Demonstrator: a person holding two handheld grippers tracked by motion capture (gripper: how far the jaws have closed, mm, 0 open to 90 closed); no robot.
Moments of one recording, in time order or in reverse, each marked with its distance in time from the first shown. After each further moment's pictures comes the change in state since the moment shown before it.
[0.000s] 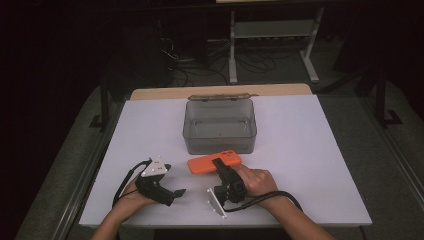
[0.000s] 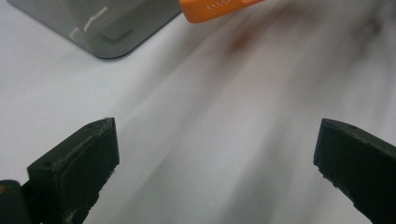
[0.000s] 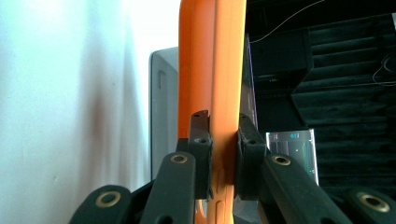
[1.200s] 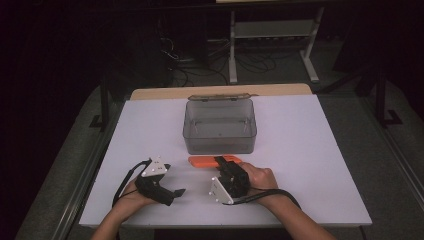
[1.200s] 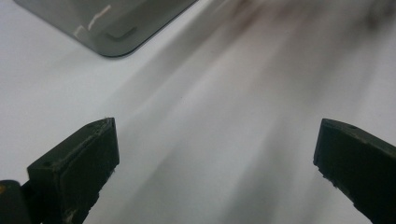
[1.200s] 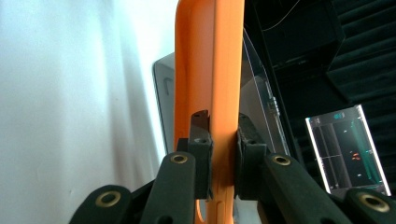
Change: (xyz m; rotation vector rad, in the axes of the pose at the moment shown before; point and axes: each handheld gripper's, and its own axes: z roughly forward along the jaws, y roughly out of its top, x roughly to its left) left arm 0.000 0.000 0.000 0.008 0.012 0.002; right arm -0.019 -0.008 0.001 -0.001 0.109 0.248
